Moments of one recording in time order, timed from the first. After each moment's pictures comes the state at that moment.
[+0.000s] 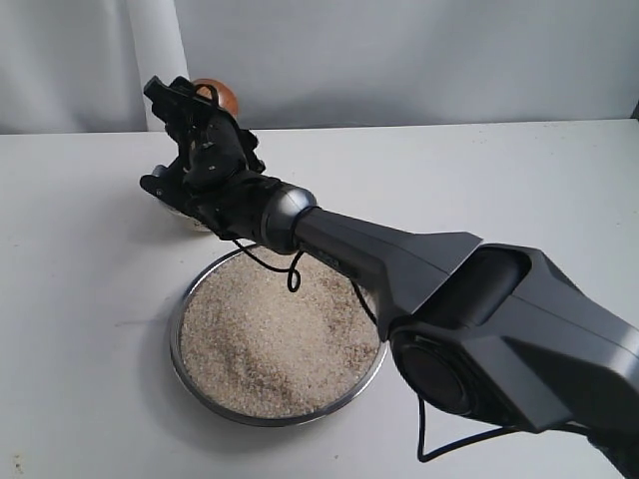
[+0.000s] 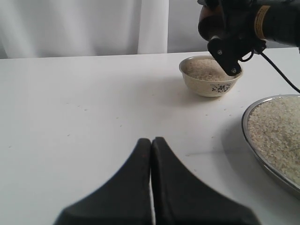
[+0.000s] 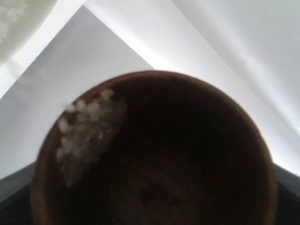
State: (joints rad) left arm -0.04 0.00 0.00 -0.04 0.36 0.04; right arm 0.81 2.73 -2.41 -1.73 0.52 -0.43
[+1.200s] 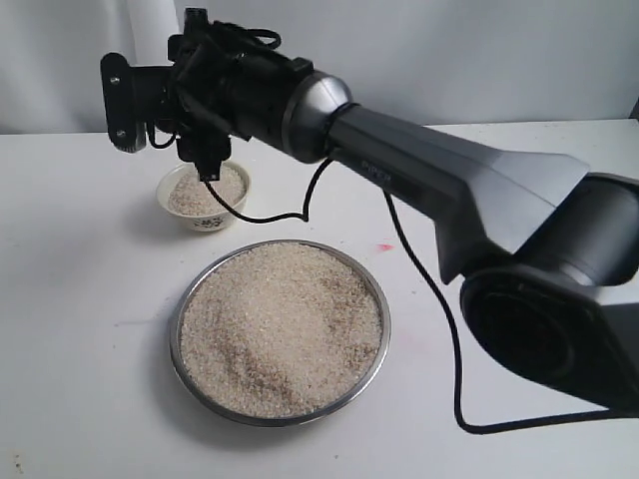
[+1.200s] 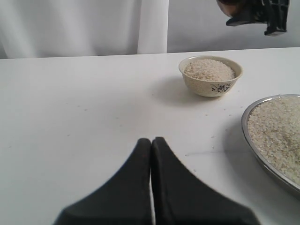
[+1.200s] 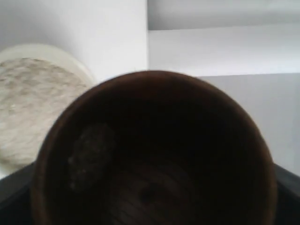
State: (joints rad) left arm -0.04 0.00 0.00 -0.04 0.36 0.04; right arm 0.80 2.44 -2.34 -0.53 0.68 -0.69
